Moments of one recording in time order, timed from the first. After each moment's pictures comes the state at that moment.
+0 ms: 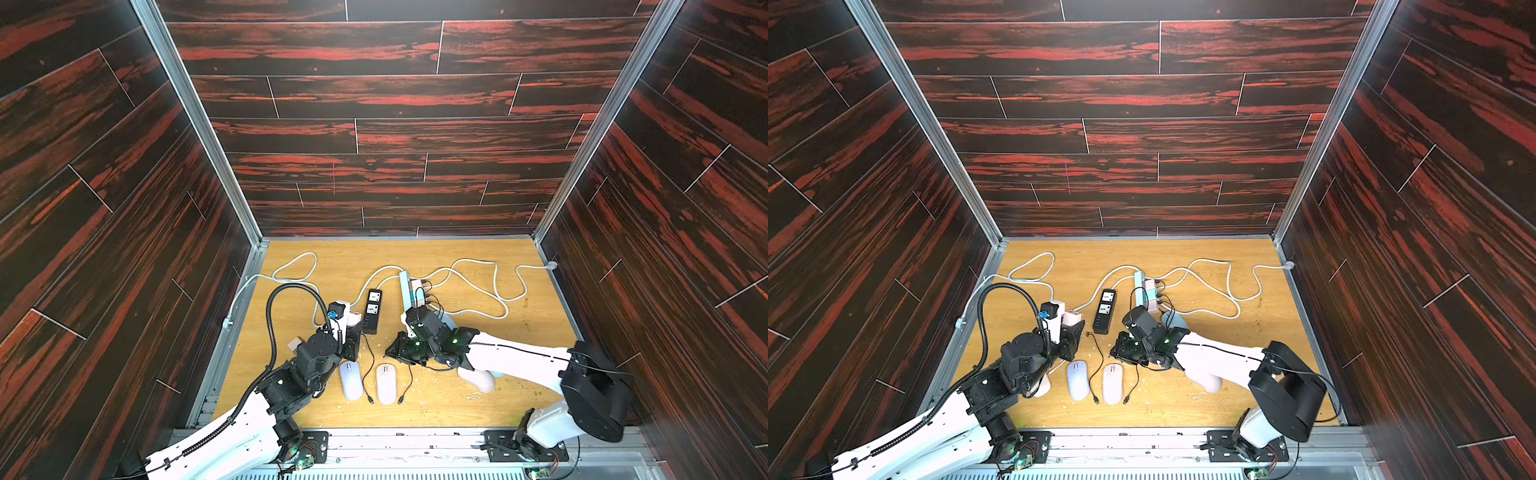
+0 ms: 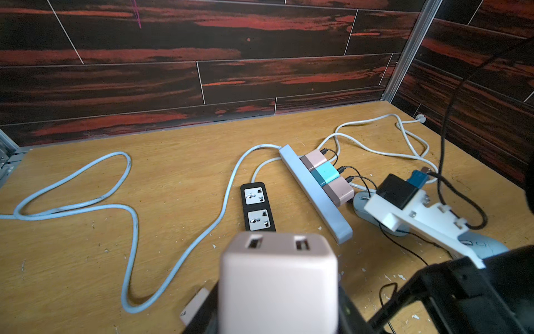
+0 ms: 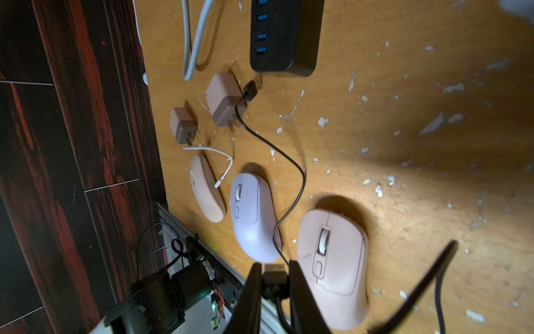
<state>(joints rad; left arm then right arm) -0.81 0.73 0.49 -0.09 -0.39 -0.24 0.97 1.56 0.90 -0.16 -0.24 1.10</state>
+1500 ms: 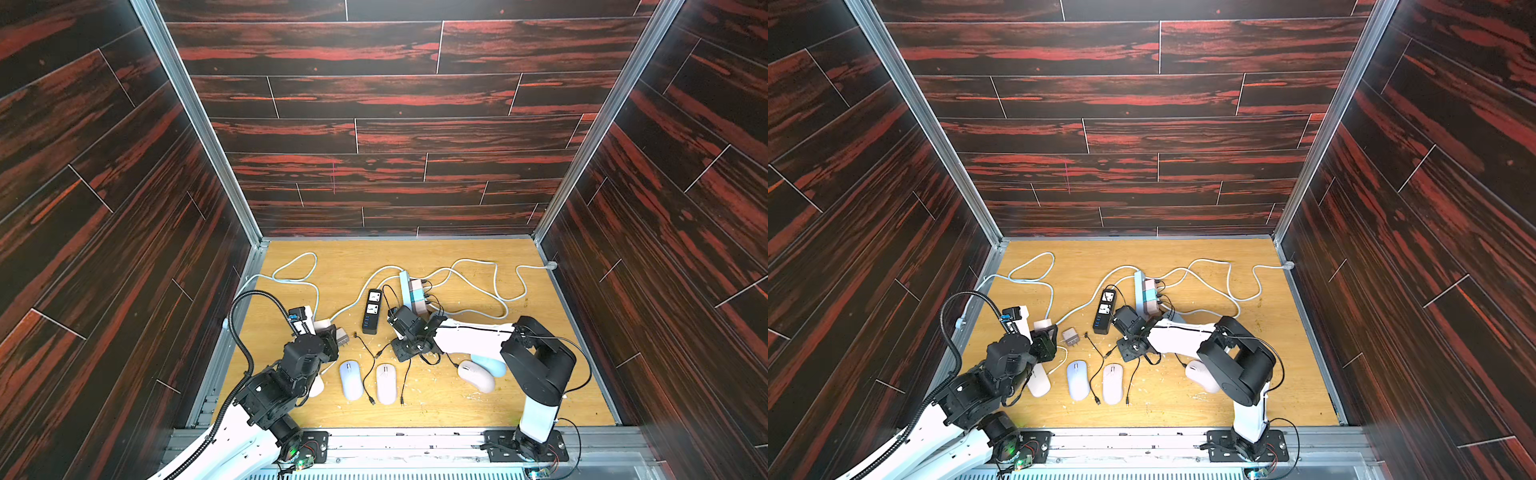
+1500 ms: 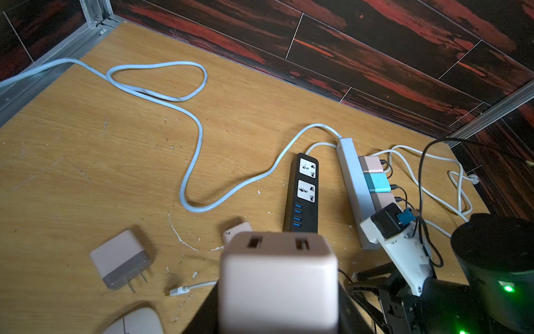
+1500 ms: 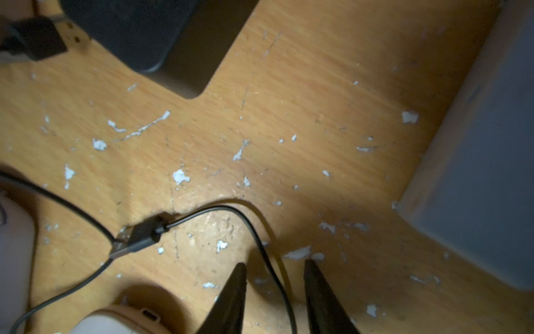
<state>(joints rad) -0.70 0.59 0.55 -0.49 -0.46 -0.68 0.94 1.86 1.10 -0.42 0.05 0.39</state>
